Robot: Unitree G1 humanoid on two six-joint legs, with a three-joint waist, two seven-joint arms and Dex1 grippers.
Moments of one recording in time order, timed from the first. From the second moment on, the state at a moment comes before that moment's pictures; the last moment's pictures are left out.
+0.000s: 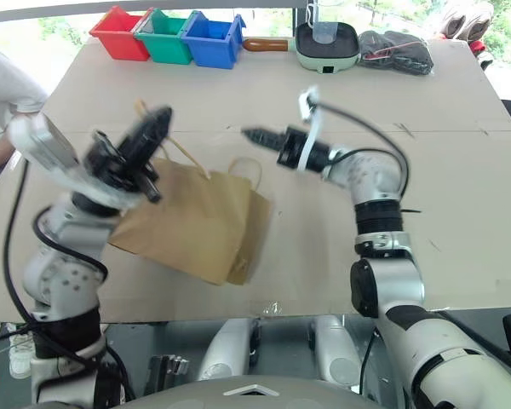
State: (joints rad) left arm -0.29 0.45 0.32 -0.40 -0.93 0.31 -0.64; right arm -0.95 -0.06 -0.26 0.37 0.66 0.95 0.81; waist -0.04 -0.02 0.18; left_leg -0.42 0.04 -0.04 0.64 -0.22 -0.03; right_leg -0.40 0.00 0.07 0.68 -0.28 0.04
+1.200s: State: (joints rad) left arm -0.74 0.34 0.17 0.08 -0.86 0.32 -1.02; right arm -0.56 -0.22 0.00 -0.40 0.71 0.97 0.54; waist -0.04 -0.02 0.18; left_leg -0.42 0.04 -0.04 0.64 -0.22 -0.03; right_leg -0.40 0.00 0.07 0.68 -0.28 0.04
